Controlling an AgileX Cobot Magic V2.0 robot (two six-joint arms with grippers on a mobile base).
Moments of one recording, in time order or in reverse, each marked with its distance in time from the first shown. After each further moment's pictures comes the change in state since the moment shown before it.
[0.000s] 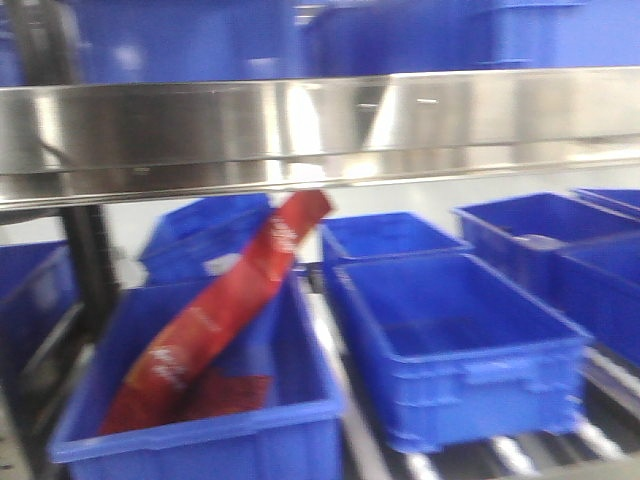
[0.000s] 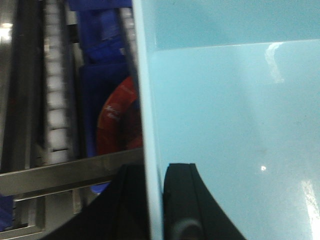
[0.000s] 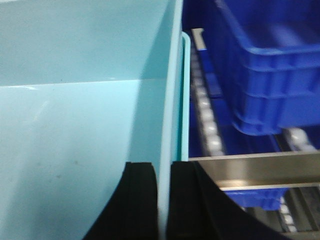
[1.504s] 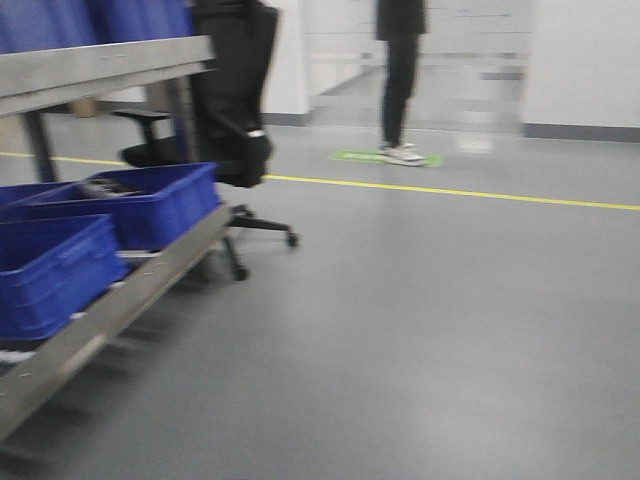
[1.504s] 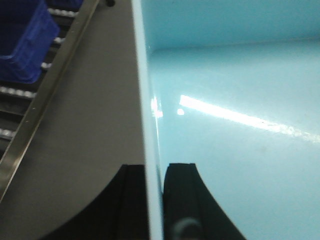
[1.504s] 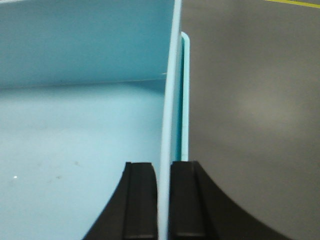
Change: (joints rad) left arm 0.000 0.000 0.000 -0.010 0.002 0.000; right arm 0.000 0.000 0.000 0.000 0.004 0.000
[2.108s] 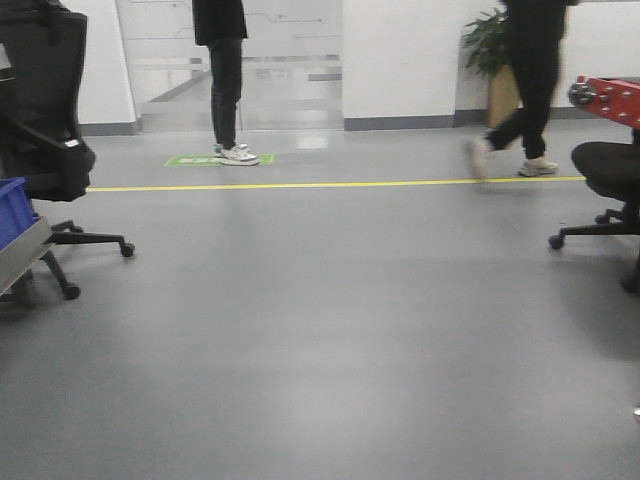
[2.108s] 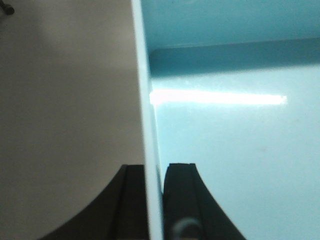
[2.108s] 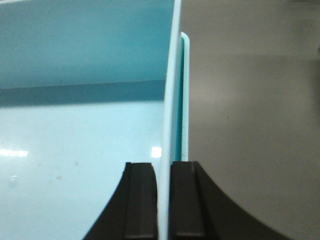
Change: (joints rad) left arm 0.000 -0.002 0.000 0.000 0.004 0.000; right arm 0.000 0.000 0.000 0.000 0.000 0.000
